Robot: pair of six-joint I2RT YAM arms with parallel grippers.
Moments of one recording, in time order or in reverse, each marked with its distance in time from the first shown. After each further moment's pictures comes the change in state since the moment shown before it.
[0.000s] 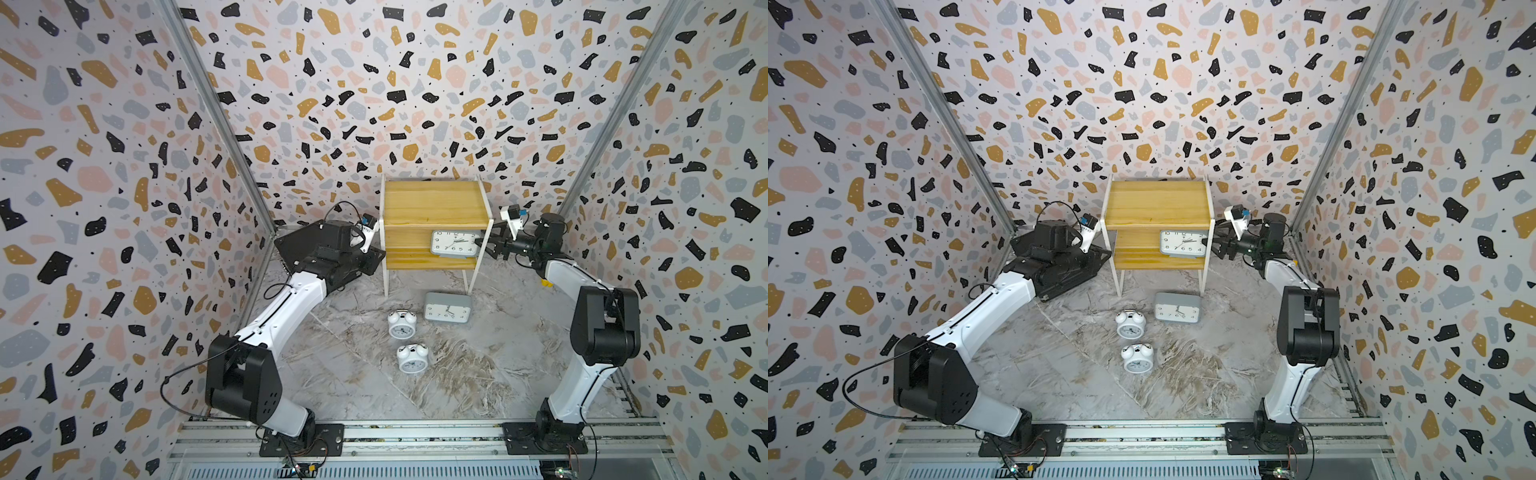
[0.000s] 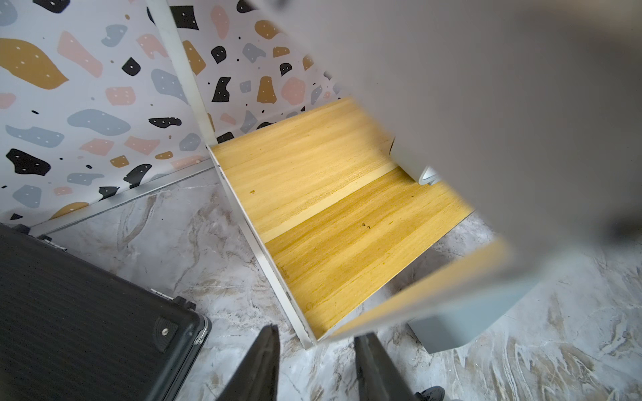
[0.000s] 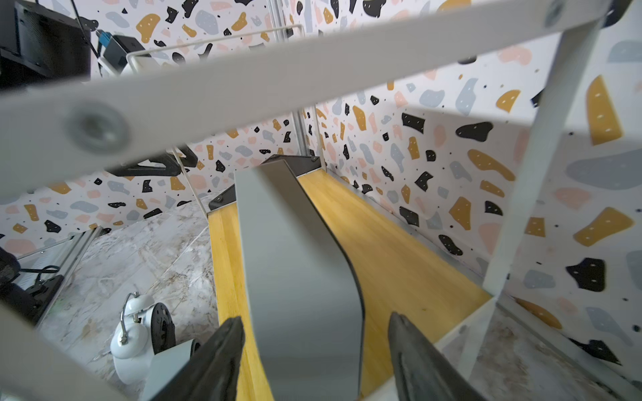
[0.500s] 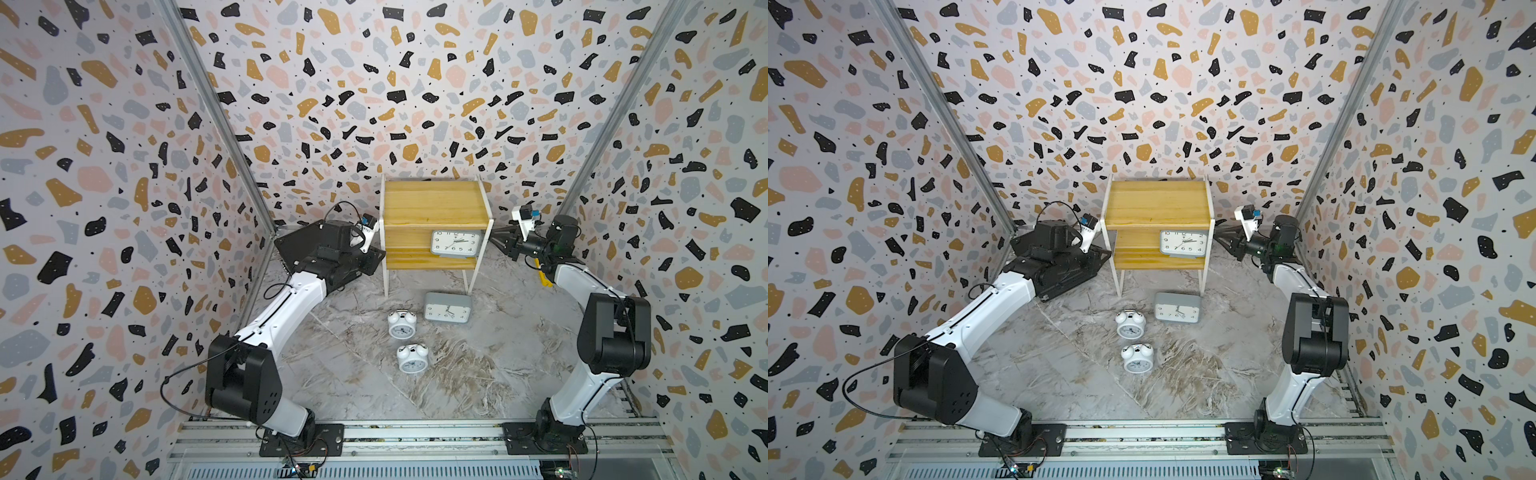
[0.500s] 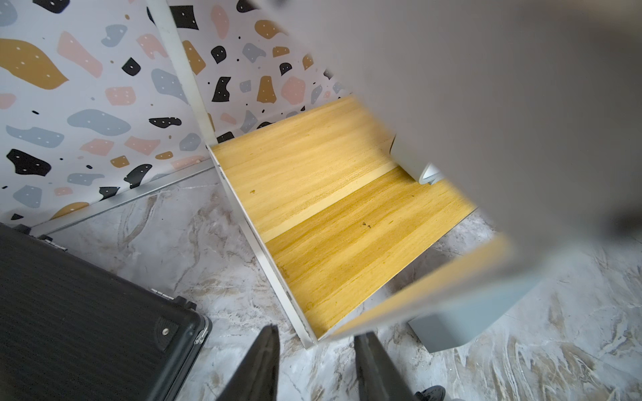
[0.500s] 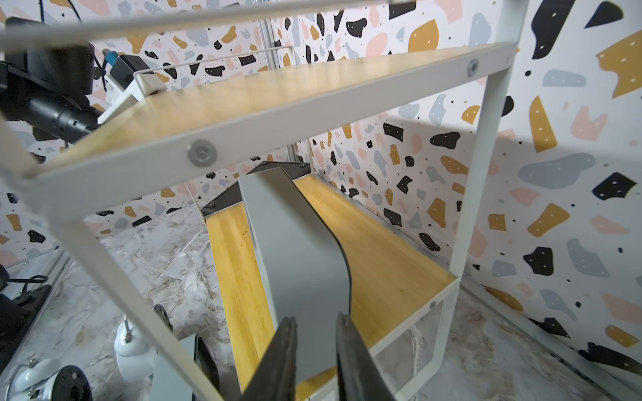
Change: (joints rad) left arm 0.001 0.000 0.000 0.000 0.000 0.002; right arm -0.024 -0.053 -0.050 -0.001 0.007 -0.001
